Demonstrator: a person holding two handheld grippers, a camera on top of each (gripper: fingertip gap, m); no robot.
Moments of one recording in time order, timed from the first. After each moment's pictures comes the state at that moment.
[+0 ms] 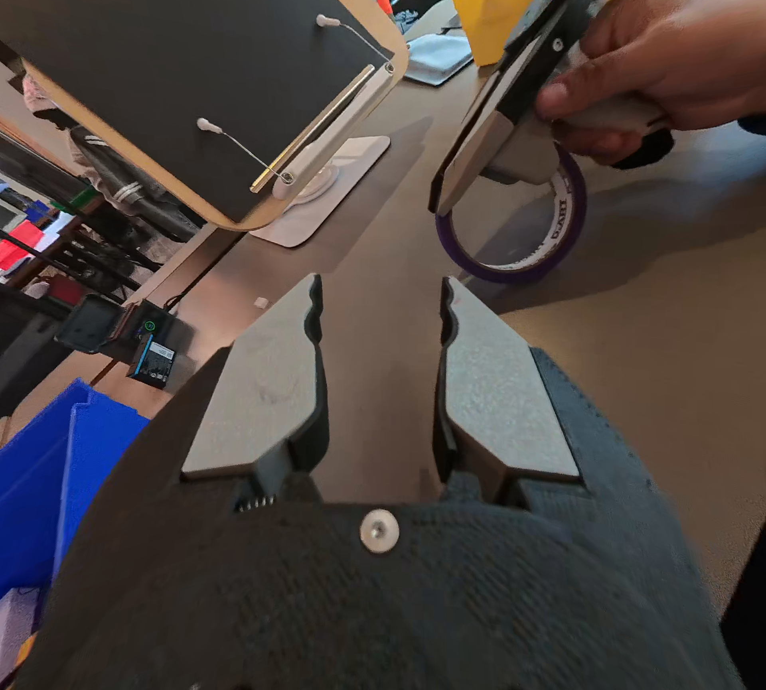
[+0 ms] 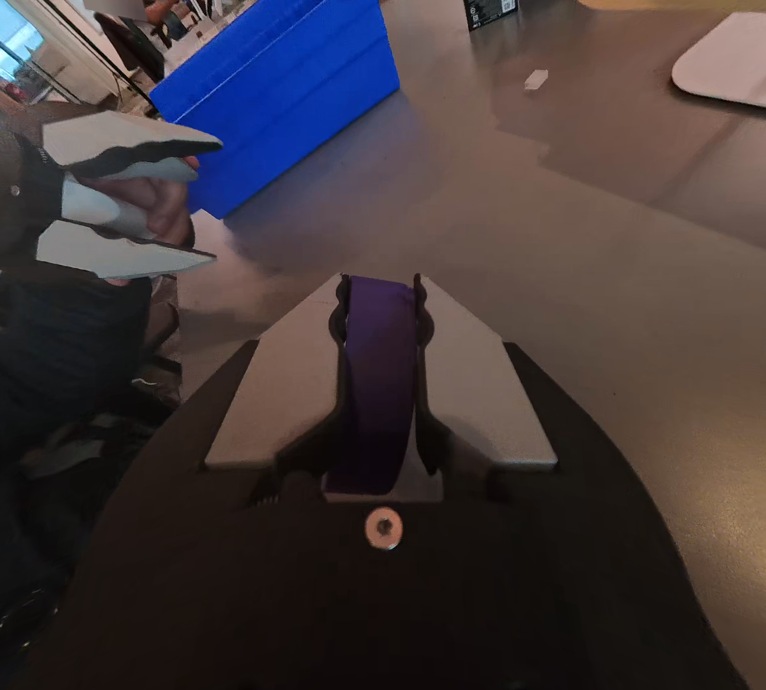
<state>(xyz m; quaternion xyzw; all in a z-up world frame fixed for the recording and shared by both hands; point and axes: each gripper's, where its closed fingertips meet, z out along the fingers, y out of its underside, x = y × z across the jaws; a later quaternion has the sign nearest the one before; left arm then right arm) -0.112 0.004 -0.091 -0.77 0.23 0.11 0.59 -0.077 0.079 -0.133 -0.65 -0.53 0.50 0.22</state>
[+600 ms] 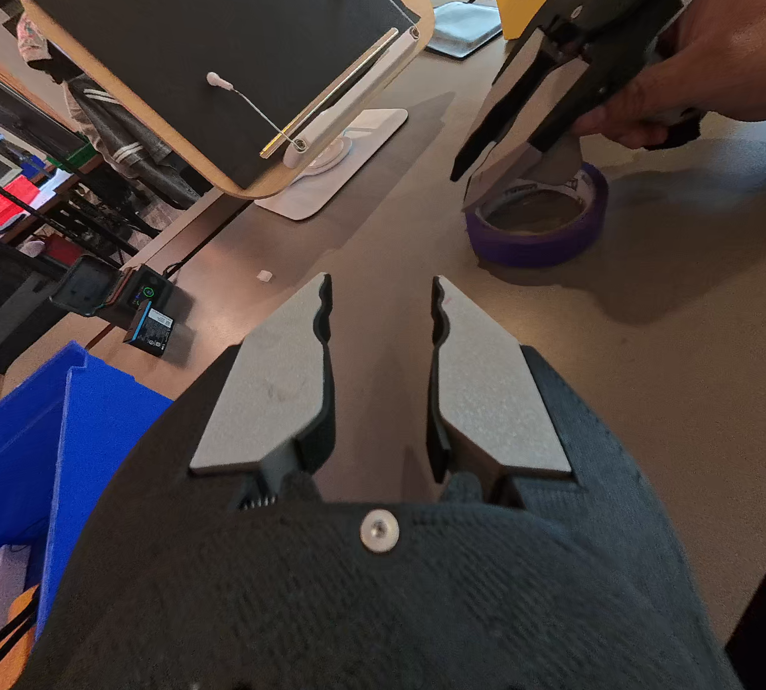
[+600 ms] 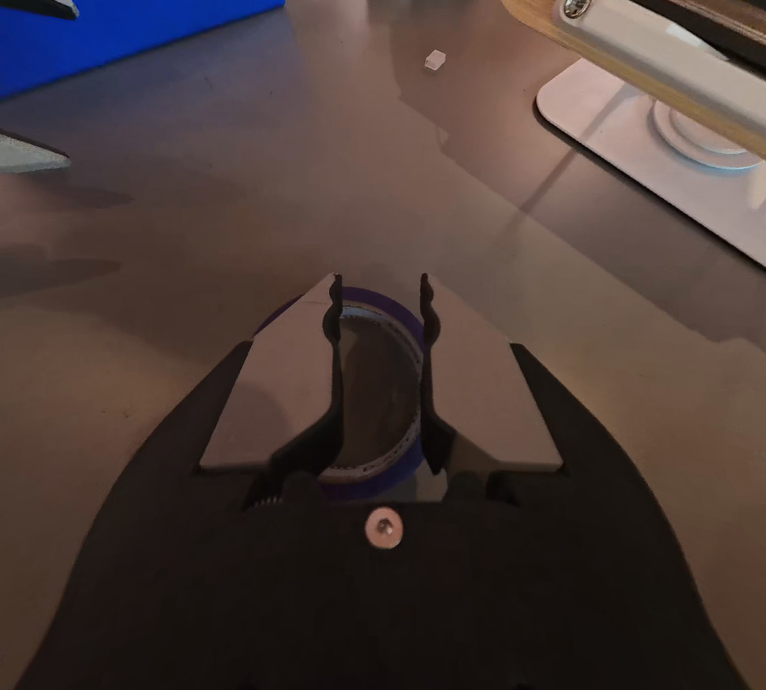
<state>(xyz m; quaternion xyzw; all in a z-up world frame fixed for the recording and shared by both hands) -0.128 0.007 -0.100 -0.79 0.19 0.11 0.57 -0.074 0.109 -0.156 -0.66 -0.60 0.30 0.35</state>
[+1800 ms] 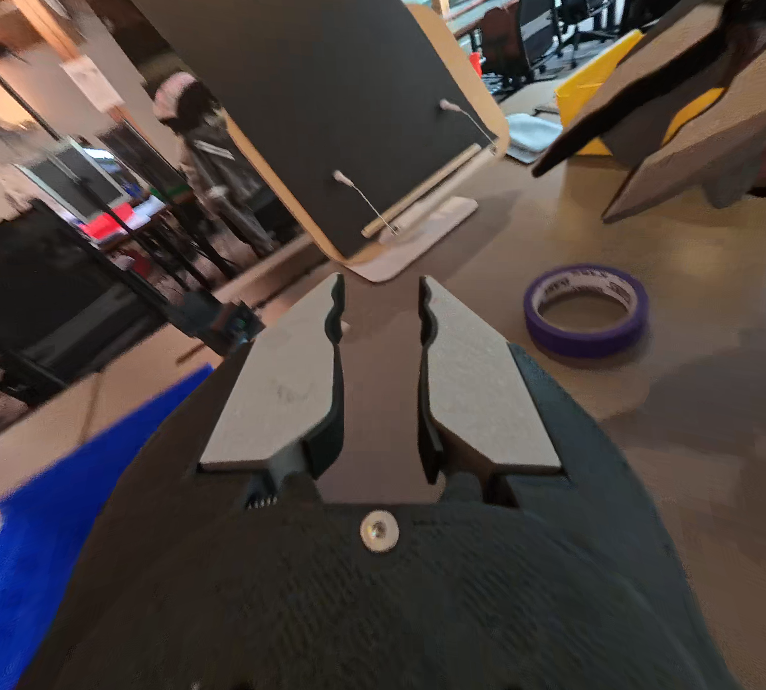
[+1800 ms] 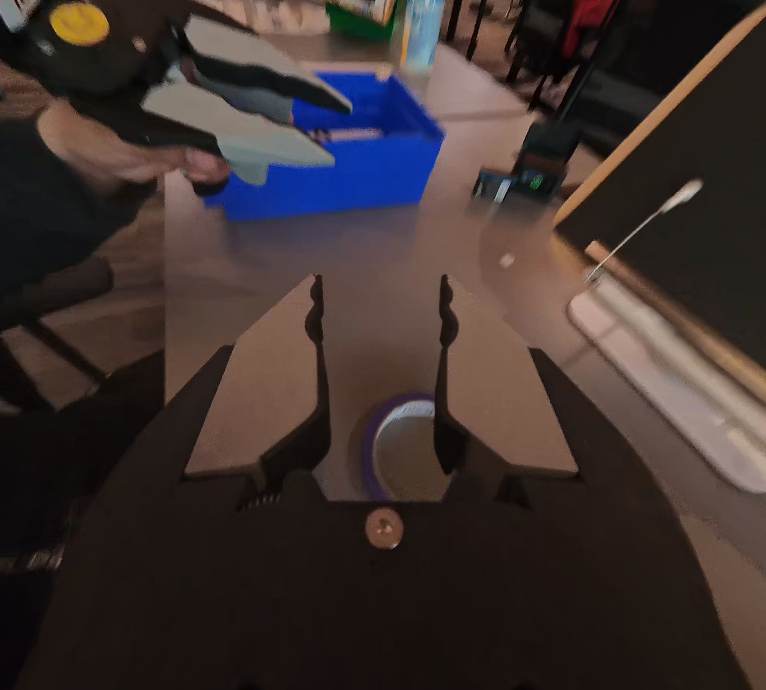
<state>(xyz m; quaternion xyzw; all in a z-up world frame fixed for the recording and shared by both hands) -0.157 -0.001 -0.011 -0.74 0.13 0.14 0.64 -0.066 0.036 -0.030 -0.50 -0.64 0.42 0.41</state>
